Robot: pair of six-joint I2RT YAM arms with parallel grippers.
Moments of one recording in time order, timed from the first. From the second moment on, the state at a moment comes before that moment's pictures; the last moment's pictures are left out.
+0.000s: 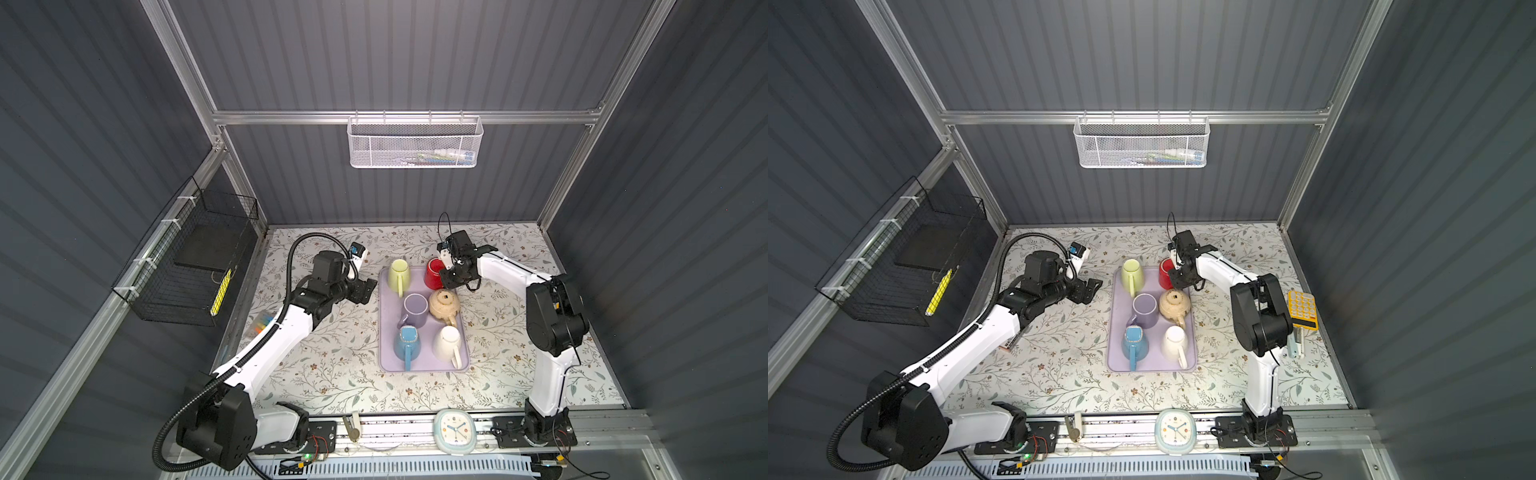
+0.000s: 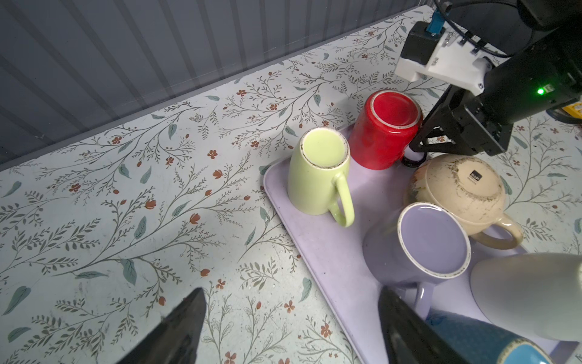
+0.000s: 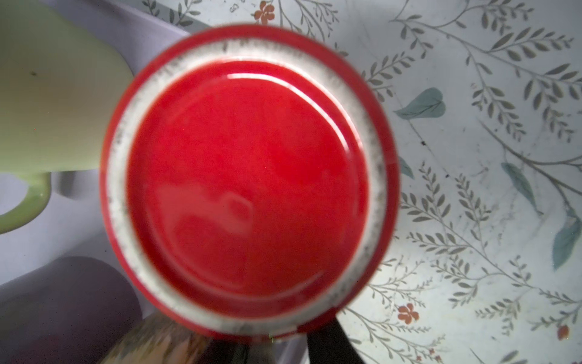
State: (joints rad) left arm -0.42 1.29 0.97 -0.30 0.15 0.10; right arm 0.38 1.99 1.49 -0.66 -0.03 -0.03
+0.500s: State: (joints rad) left arm -0.42 1.29 0.97 -0.30 0.15 0.10; right arm 0.38 2.03 1.49 -0.65 -0.03 -0.02
